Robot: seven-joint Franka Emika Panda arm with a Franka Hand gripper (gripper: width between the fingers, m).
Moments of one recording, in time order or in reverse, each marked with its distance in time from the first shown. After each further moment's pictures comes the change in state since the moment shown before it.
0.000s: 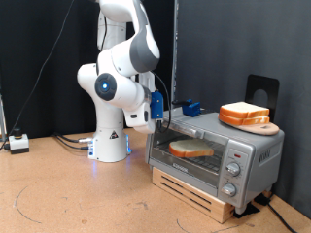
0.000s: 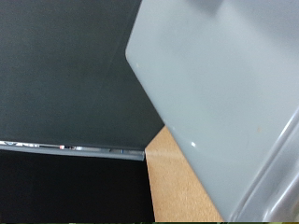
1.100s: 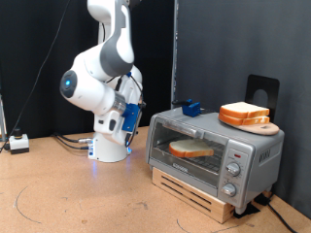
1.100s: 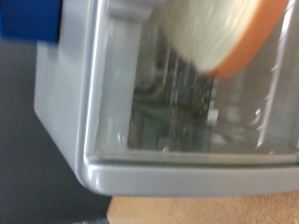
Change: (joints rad) arm -0.142 0.092 -0.106 0.042 0.002 0.171 0.136
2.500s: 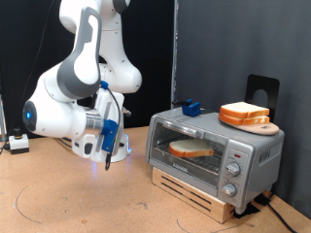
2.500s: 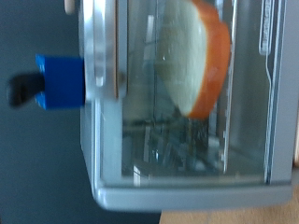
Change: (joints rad) arm -0.041 0.388 -0.043 0.345 0.003 -0.158 0.077
